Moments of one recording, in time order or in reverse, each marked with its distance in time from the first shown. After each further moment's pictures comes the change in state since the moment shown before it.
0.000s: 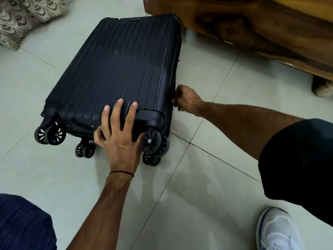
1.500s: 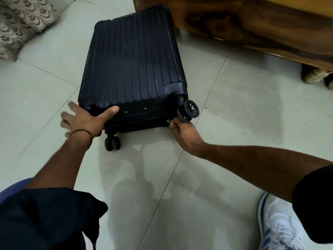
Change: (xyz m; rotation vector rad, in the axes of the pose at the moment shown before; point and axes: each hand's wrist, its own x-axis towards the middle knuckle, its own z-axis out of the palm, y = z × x) left_hand 0.086 -0.070 -0.034 -0.231 -0.392 -0.619; right_hand -0.121 0.020 0.064 -0.092 0.132 -0.121
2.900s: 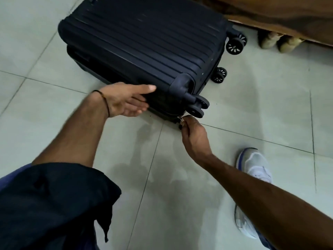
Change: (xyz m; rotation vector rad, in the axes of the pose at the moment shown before) left_hand -0.068 0.096 0.050 -0.229 -1.088 0.064; right_hand -0.108 0.043 0.007 -0.031 0.407 0.227
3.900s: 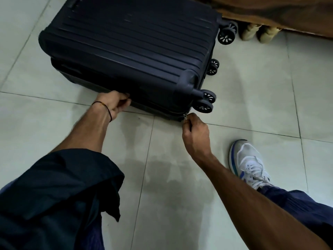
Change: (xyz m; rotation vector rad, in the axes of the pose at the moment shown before) left_hand 0.100 -0.025 0.005 -0.531 0.276 0.106; right_hand -0.002 0.005 -0.014 0.032 0.164 0.242
